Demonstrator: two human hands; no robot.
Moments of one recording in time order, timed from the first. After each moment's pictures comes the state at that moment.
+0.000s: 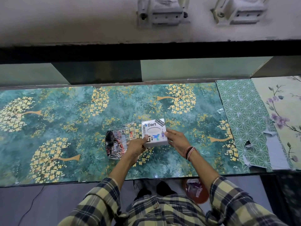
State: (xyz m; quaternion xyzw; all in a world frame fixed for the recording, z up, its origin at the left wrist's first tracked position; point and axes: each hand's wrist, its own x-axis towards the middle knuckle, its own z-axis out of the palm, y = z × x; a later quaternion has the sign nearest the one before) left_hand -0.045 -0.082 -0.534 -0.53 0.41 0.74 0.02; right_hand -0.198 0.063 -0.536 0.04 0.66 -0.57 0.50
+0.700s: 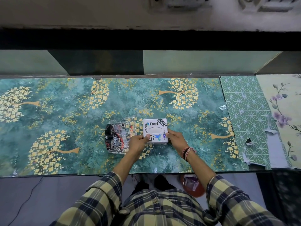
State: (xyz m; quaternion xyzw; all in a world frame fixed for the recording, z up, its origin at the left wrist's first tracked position) left_hand -0.042 -0.072 -0.567 -0.54 0.53 0.65 0.03; right_hand -0.184 0.067 -0.573 -0.03 0.73 -0.49 0.47
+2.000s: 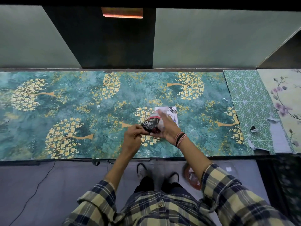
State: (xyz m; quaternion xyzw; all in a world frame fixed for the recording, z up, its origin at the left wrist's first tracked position) left_hand 0.064 -0.085 -0.527 -0.33 0.79 0.48 -0.20; right_hand -0.097 0.013 -0.504 0.06 0.55 -0.61 0.57
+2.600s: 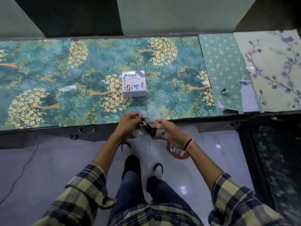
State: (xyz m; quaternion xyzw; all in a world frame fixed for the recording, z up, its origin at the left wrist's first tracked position) left_hand 0.050 0.079 -0.512 -0.39 0.60 0.70 0.00; right_hand -0.065 0.249 -0.525 -0.08 0.60 -0.55 0.58
